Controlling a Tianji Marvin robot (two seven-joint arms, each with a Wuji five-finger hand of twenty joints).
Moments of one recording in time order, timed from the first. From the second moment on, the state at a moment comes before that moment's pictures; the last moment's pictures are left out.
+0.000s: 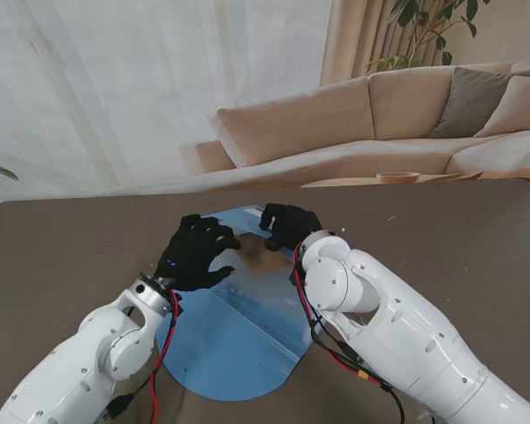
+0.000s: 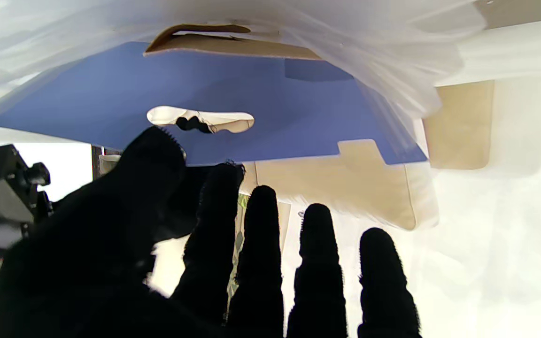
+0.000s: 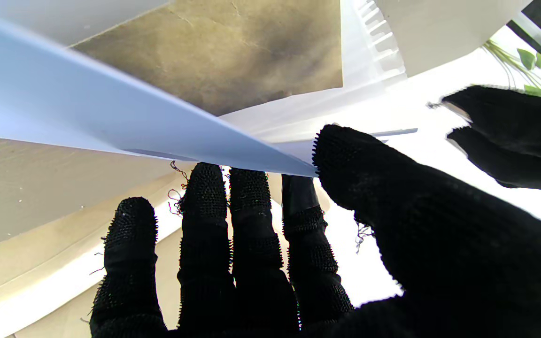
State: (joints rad) left arm 1.52 -1.08 -1.12 -1.58 1.11 -0.24 0.39; right arm -1.20 -1.15 0.82 -1.60 -0.52 0.44 0.04; left_hand 0.76 -0.50 0.67 -0.12 0.64 0.09 0.49 0.42 0.50 0.11 0.50 0.56 0.24 0.19 0.61 0.84 -0.07 0.29 0.83 0.91; right_hand 0.61 -0.81 1.22 -0.07 0.44 0.08 0.89 0.67 0.73 0.14 0.85 0.53 0.59 0.12 0.88 0.64 0.13 0.32 1.08 0.66
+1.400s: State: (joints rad) left arm 1.79 -1.10 -1.41 -1.65 0.84 -0.47 0.32; right arm -1.27 -1.14 0.74 -1.61 -0.67 0.40 0.02; left_hand 0.76 -0.39 0.52 -0.11 0.57 0.13 0.31 0.35 0.46 0.14 0.36 0.45 0.22 0.22 0.41 0.74 -0.08 0.29 0.55 0.91; right_hand 0.39 -0.50 0.86 -0.03 0.32 0.06 0.57 0.49 0.52 0.11 0.65 0.34 0.37 0.13 0.60 0.50 0.03 0.32 1.01 0.67
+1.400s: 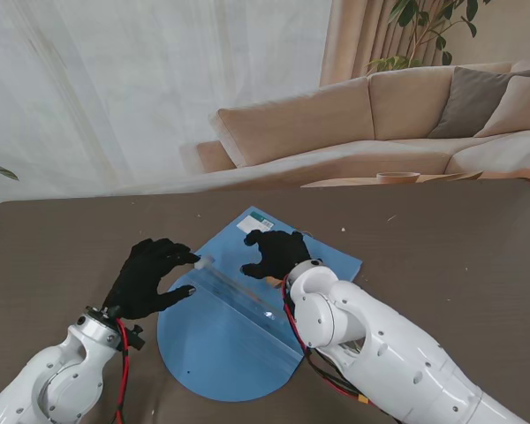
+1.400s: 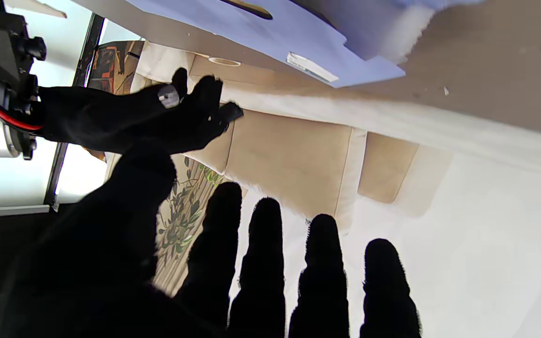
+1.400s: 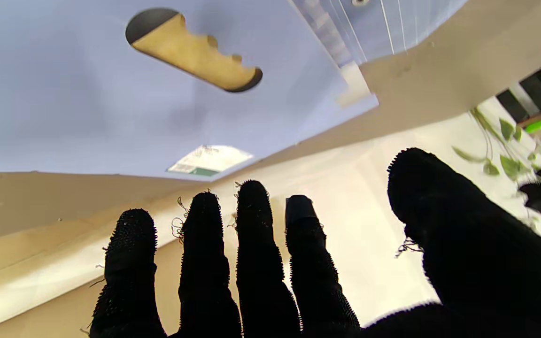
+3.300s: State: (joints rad) left arm 1.94 -1.13 -1.42 -1.71 0.22 -0.47 0.05; right arm -1.67 -1.16 0.90 -1.68 -0.46 0.00 -0.21; left_hand 0.82 -0.05 0.06 -0.06 0.21 -0.02 0.27 0.19 0.14 -0.02 0.04 0.26 0.06 0.04 0.00 0.15 -0.04 0.13 0.02 0.20; right_hand 0.41 -0.23 0.51 0.00 0.14 -0.17 0.00 0.28 0.21 -0.08 0.20 0.15 0.12 0.04 0.09 0.23 -0.12 0.21 0.48 0.59
